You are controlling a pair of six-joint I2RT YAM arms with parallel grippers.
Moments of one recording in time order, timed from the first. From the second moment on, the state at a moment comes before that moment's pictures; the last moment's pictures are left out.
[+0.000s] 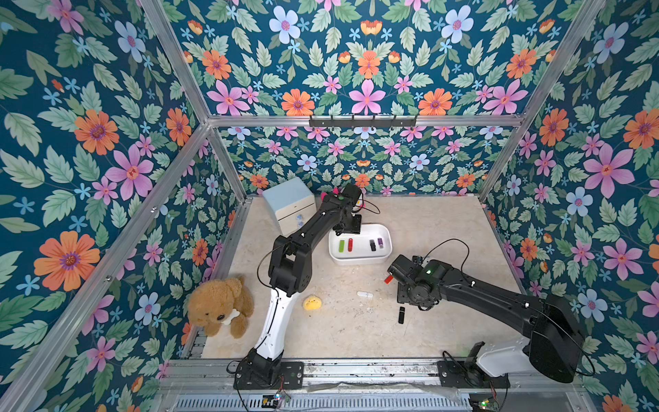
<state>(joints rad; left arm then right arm) -0.54 2.26 2.19 -1.06 0.02 -0.34 0.89 1.44 0.99 -0.98 0.19 0.98</state>
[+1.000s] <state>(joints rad) -0.56 1.71 1.51 -1.02 -0.04 -0.38 0.93 1.61 0.89 -0.80 0.08 1.08</state>
